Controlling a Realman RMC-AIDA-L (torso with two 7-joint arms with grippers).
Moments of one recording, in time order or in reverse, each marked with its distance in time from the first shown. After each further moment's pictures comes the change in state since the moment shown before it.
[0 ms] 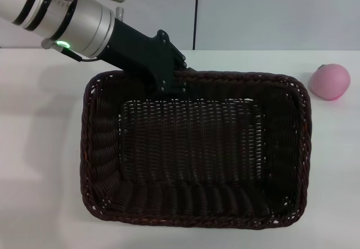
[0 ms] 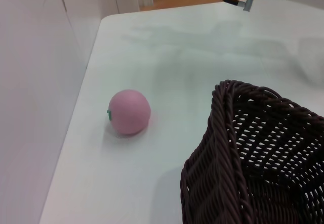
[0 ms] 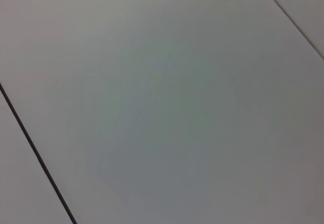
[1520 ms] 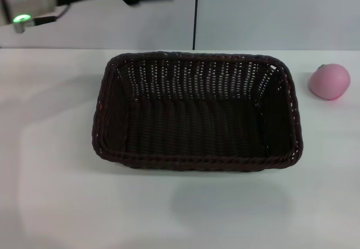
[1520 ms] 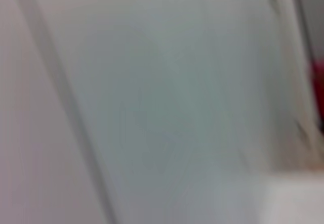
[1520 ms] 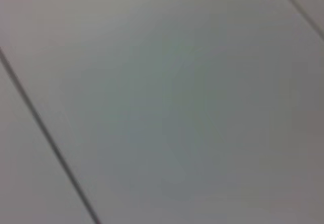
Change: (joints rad) left arm 0.332 -0.006 0.012 0.098 -0.635 -0.396 0.206; right arm -0.007 -0.001 -0.047 0.004 -0.005 -0.010 0.000
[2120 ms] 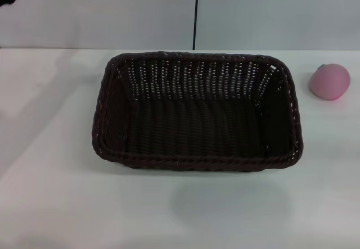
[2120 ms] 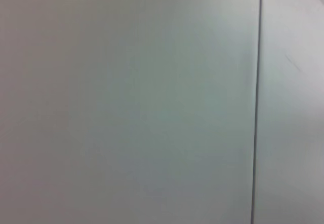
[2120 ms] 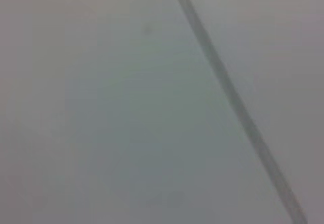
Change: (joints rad) left arm 0.111 0.005 -0.051 -0.727 -0.927 0.336 0.519; right arm -0.047 -0.029 -0.309 -0.478 -0.295 -0.004 0.453
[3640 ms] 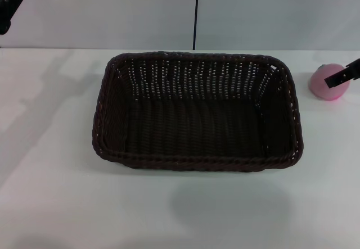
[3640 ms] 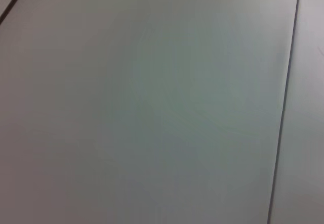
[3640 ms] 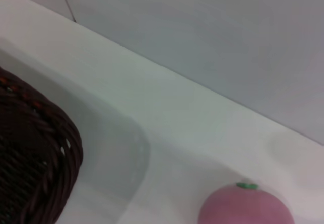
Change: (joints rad) left arm 0.030 -0.001 -0.025 -0.111 0.005 0.039 -0.007; right arm 0.495 -0.027 -0.339 -0.448 -1.699 -0.045 1.146
